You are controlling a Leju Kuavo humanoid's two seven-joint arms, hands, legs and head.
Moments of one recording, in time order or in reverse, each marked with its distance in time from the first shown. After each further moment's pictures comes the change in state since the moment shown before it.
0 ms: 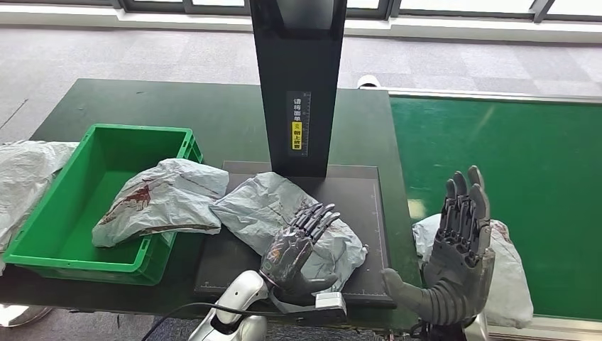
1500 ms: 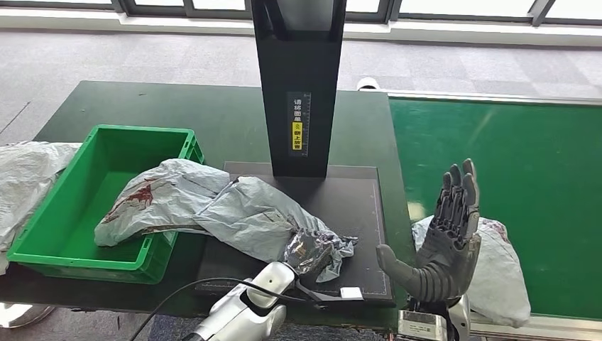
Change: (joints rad) left arm -0.239 -0.089 -0.038 0.527 -0.340 0.058 0.253; right arm -0.088 -0.019 0.030 0.168 -0.053 -0.164 0.001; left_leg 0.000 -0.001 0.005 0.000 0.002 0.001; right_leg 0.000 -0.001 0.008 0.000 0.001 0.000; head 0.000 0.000
